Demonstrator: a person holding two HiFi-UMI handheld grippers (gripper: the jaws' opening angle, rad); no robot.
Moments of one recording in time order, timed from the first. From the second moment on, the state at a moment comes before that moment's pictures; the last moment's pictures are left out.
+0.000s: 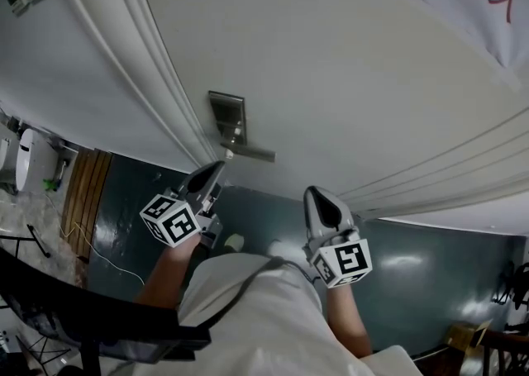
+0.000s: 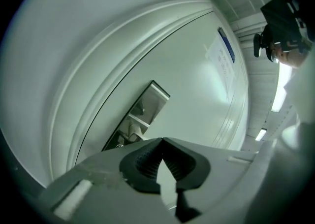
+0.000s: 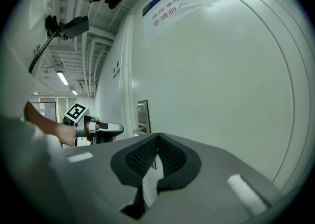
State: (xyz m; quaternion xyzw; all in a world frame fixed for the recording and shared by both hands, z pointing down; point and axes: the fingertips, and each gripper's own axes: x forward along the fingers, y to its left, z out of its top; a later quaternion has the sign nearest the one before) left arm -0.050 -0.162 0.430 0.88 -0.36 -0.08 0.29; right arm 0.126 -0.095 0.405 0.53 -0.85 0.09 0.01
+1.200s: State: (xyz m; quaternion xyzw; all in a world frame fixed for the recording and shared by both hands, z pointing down) left arm -0.037 -0.149 0.397 0.91 -0.37 -0.03 0.15; right arm 0.120 -0.092 0.383 0.54 -0.84 0.07 0.00
